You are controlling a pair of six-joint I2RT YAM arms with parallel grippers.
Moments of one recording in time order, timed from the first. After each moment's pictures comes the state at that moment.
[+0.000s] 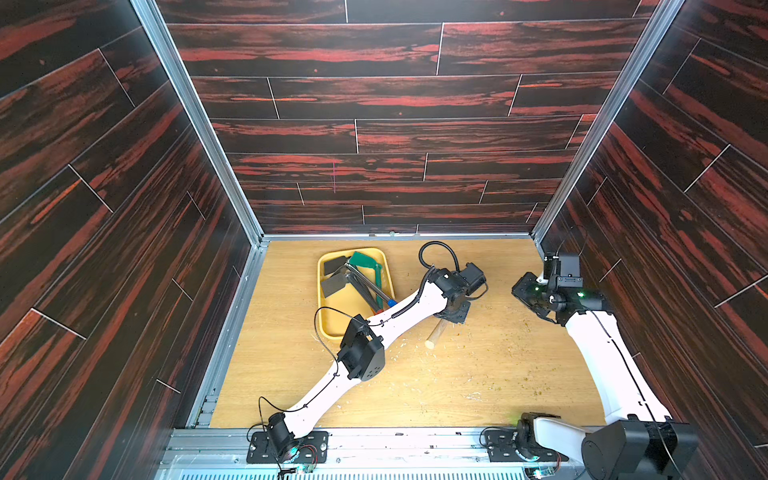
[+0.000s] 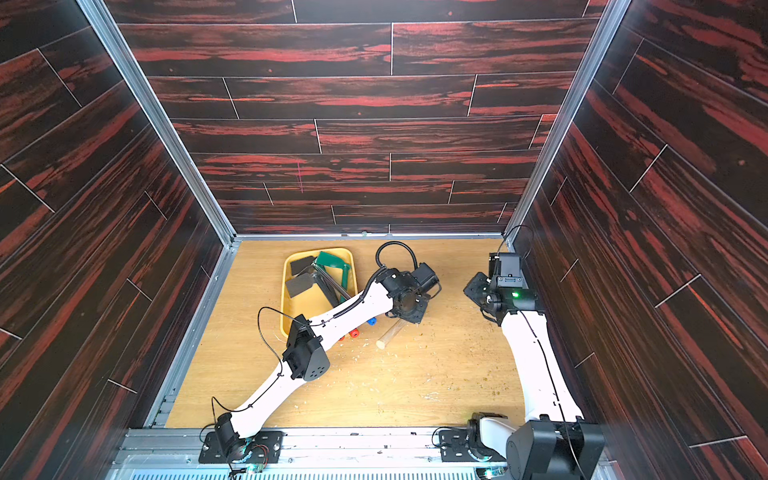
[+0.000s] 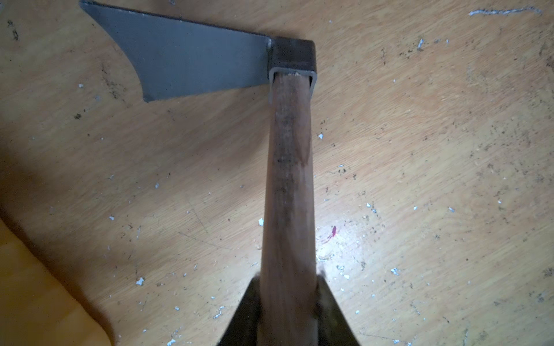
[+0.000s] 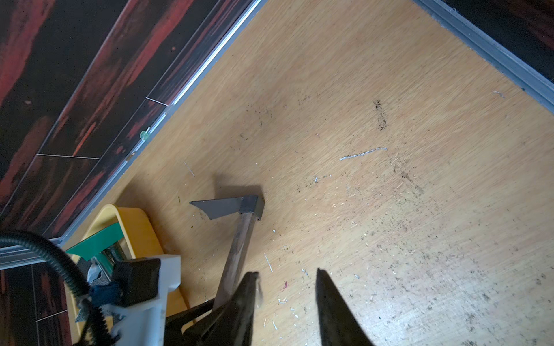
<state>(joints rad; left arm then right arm) -0.94 2.56 2.61 -1.26 -0.07 -0.47 0.00 1.21 1.16 -0.80 -0.04 0.66</state>
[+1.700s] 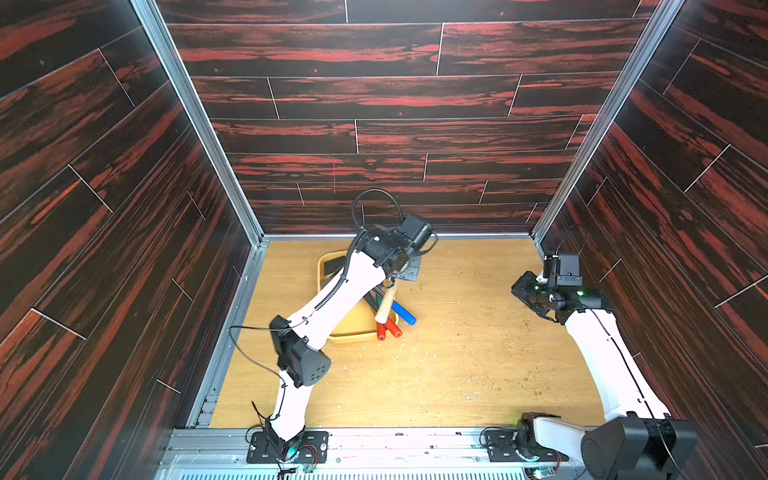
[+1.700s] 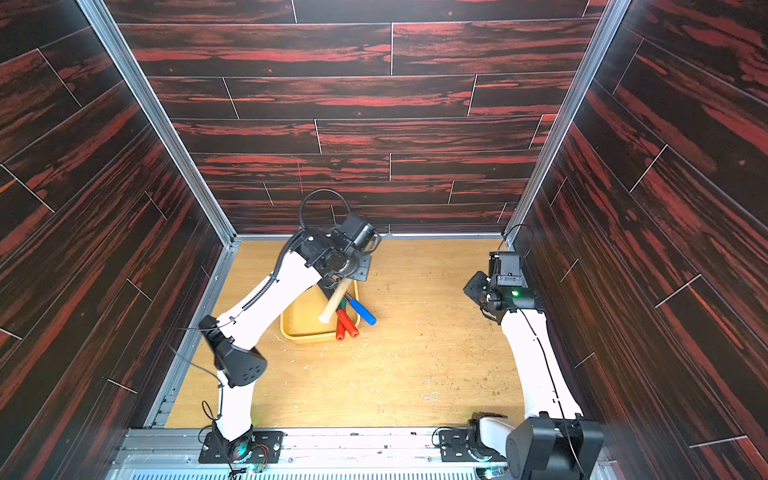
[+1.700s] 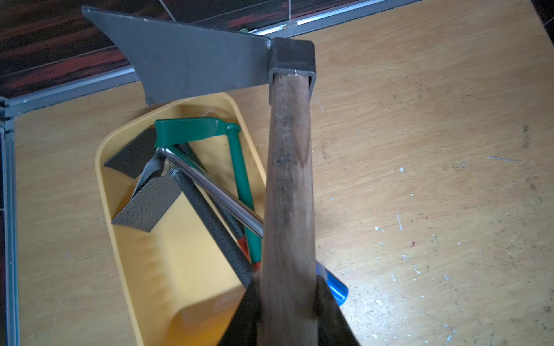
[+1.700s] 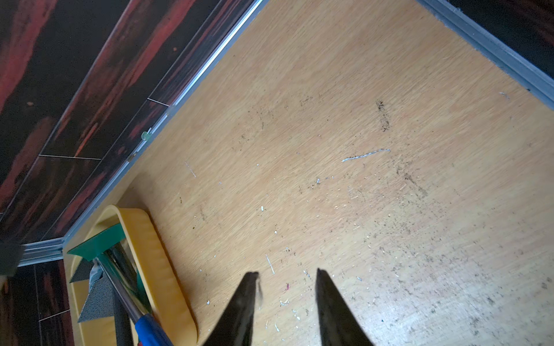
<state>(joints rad) -0.75 1.99 2.26 -1.28 -0.29 -0.41 0.00 1.23 1.16 -0.78 -0.05 0.67</state>
